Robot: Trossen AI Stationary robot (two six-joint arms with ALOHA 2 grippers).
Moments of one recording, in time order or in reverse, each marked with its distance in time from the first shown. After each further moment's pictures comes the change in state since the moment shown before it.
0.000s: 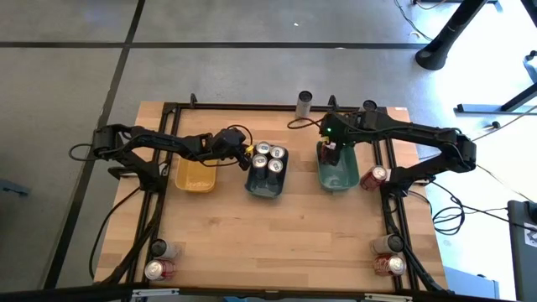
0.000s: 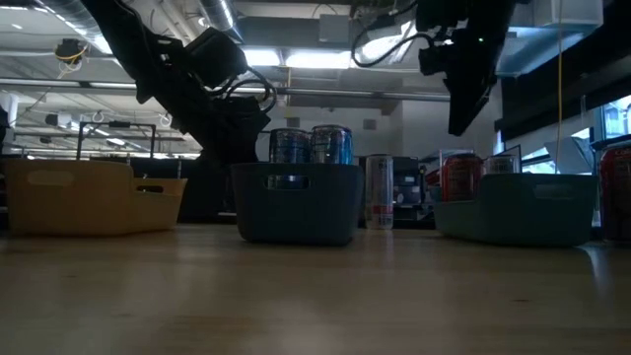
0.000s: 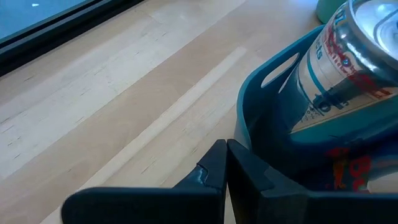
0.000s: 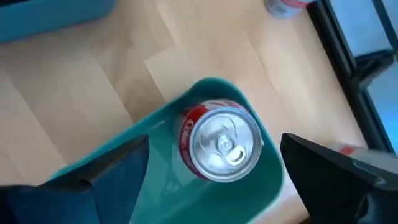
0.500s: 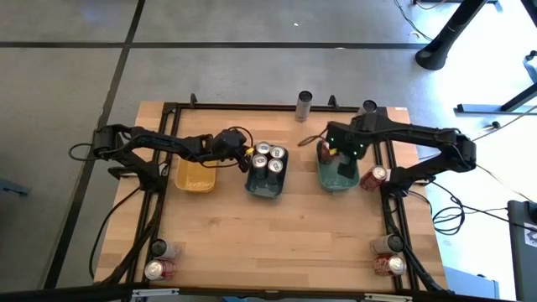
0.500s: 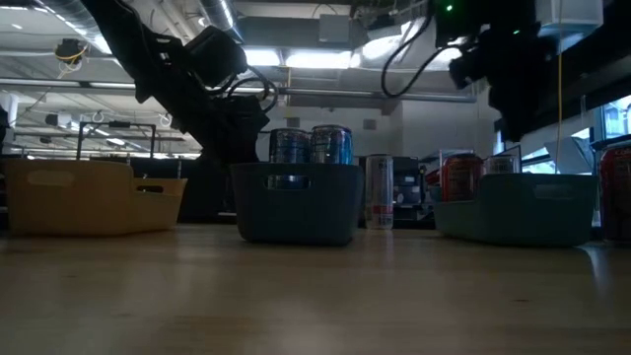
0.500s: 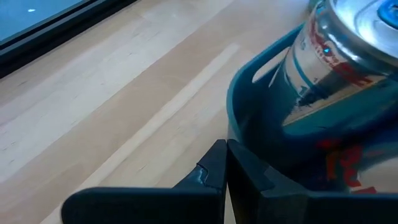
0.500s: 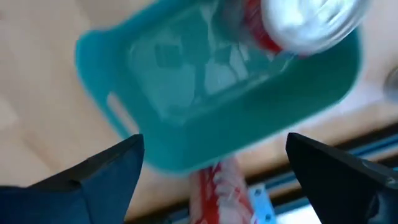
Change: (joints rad) left arm -0.018 0.000 0.000 -0.002 0.000 0.027; right arm 0.051 0.001 -0.010 -0.341 -0.202 0.021
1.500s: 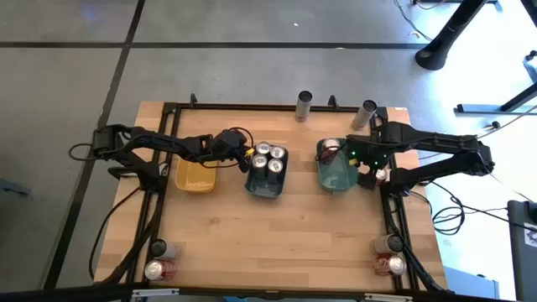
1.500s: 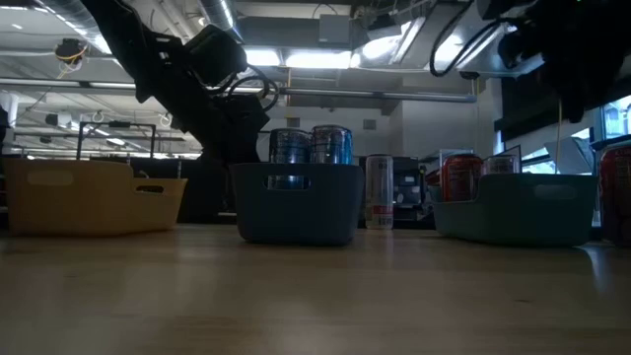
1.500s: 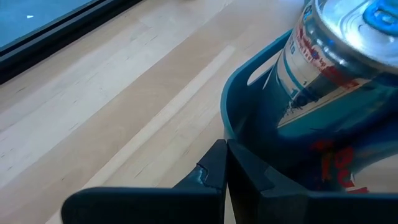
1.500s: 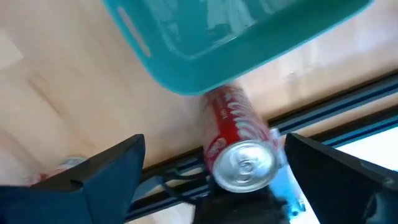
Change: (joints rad) left arm 0.001 0.000 0.000 0.013 0.000 0.018; right arm 0.120 -0.200 -0.065 -0.163 0.010 0.135
